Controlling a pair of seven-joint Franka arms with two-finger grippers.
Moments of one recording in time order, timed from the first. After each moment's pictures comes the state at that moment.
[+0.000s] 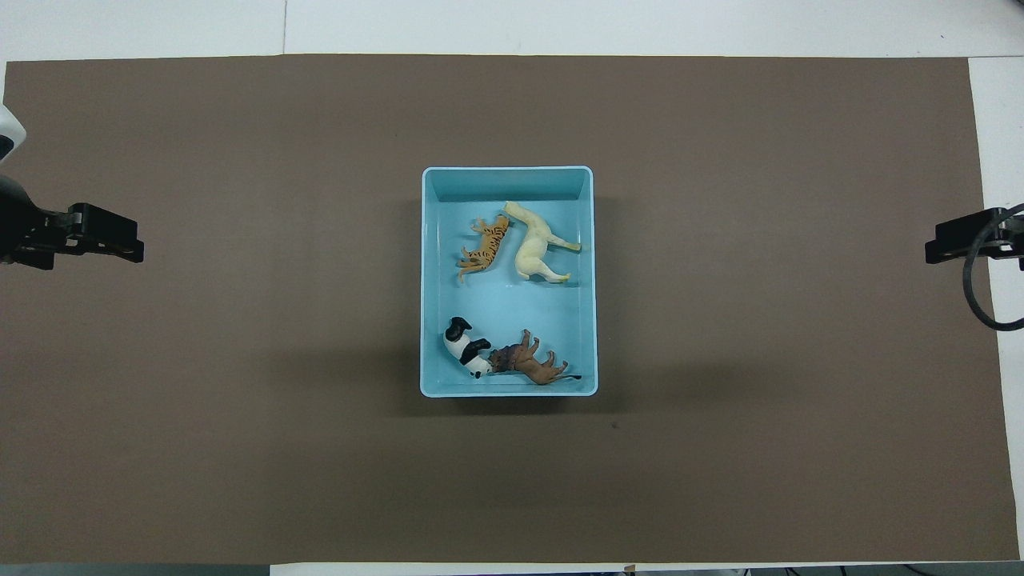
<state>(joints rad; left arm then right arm) -0.08 0.02 0.03 -1.59 -0.02 1.55 -0.05 -0.14 -0.04 0.05 -1.65 0.01 1.58 0.00</state>
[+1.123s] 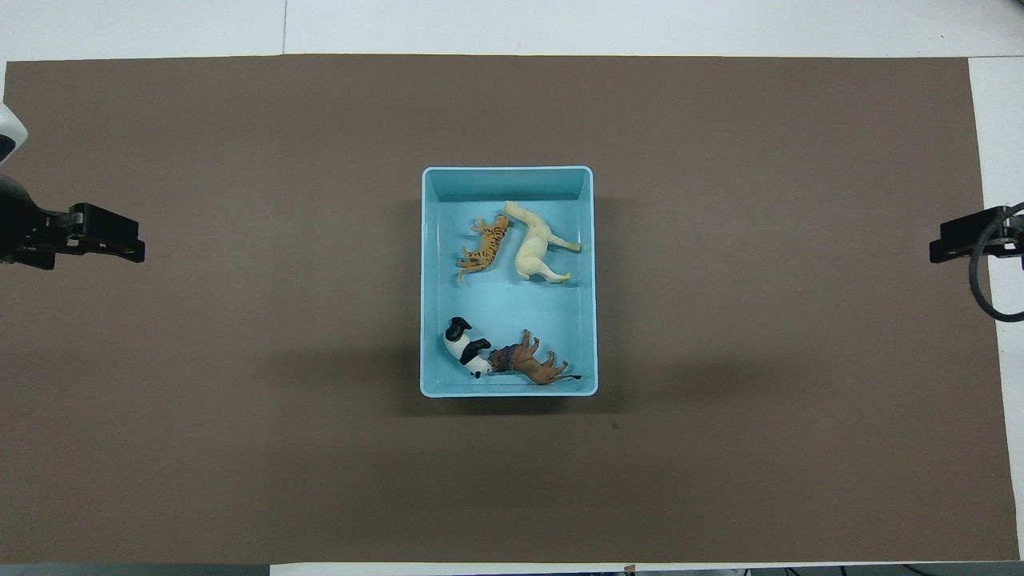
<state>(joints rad) -0.08 0.02 0.03 -1.59 -0.02 1.55 -0.05 -0.05 -0.03 -0.07 -1.65 0.00 1.58 0.00</state>
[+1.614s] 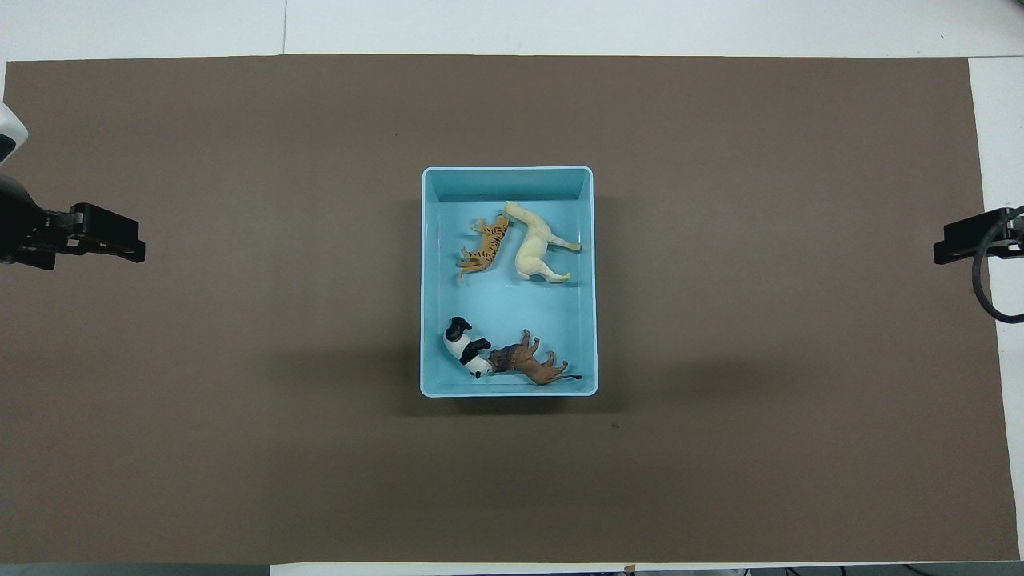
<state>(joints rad) -0.08 0.02 0.03 -1.59 -0.02 1.55 -0.05 -0.05 -0.03 -0.07 -1.65 0.00 1.57 -0.01</state>
